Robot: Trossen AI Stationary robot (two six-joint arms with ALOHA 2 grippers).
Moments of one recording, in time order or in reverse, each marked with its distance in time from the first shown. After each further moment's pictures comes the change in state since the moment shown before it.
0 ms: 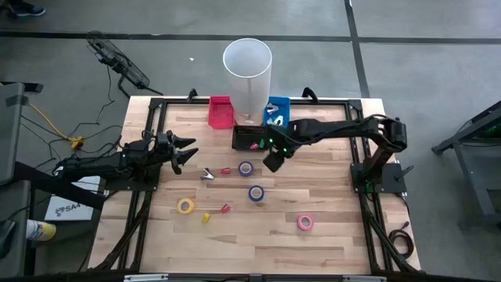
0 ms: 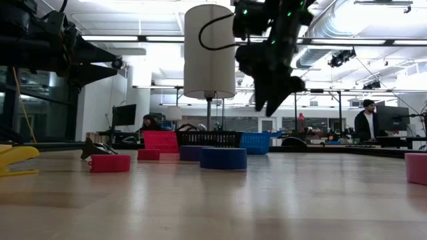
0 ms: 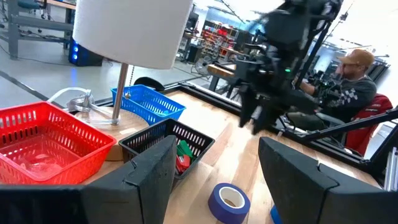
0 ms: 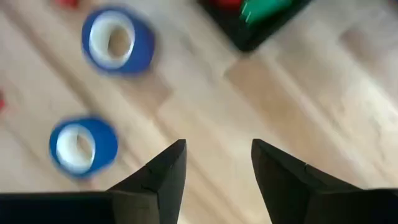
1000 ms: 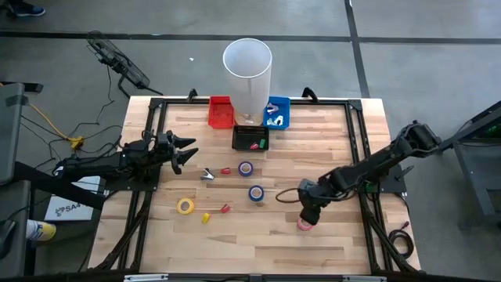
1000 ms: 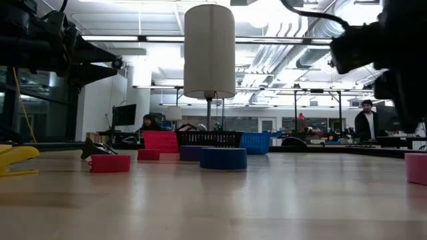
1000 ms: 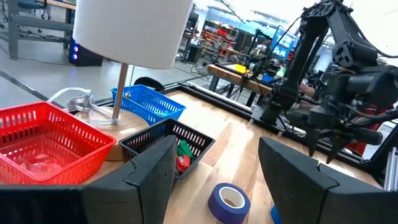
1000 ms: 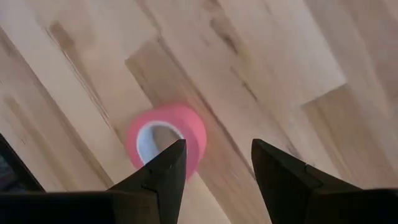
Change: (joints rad) left arm 0.000 0.000 0.000 0.000 0.000 0.000; right arm 0.582 -0.294 -0.462 0.150 -0.048 0.431
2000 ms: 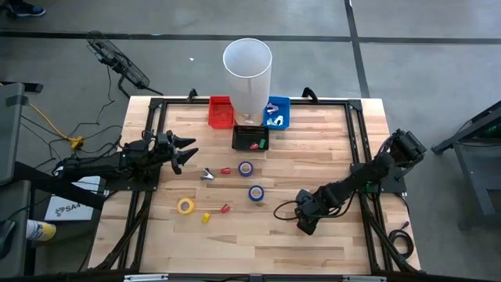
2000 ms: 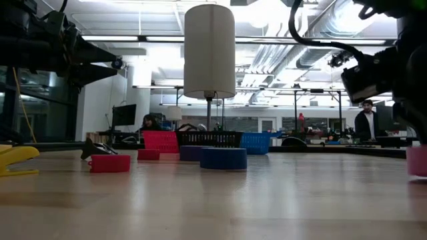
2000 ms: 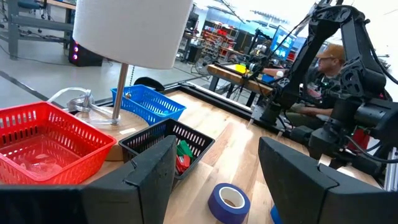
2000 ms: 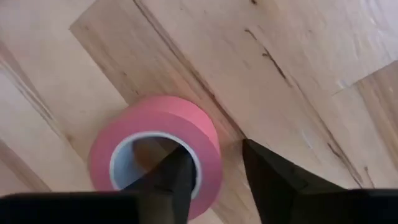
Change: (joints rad) left arm 0.000 0.000 0.000 0.000 0.000 0.000; right arm 0.094 0.220 0.007 0.089 0.054 0.121
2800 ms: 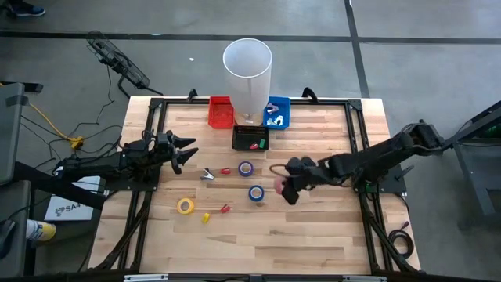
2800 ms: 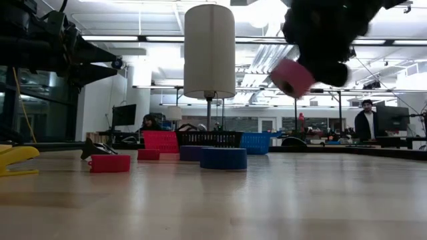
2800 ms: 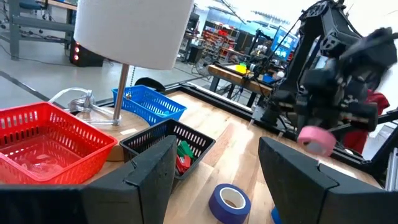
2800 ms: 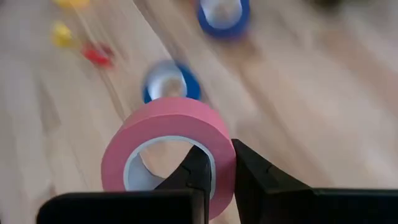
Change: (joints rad) left arm 0.000 0.000 0.000 0.002 -0.005 0.000; right arm -0.265 -0.269 -0.004 0.261 0.296 -0.348
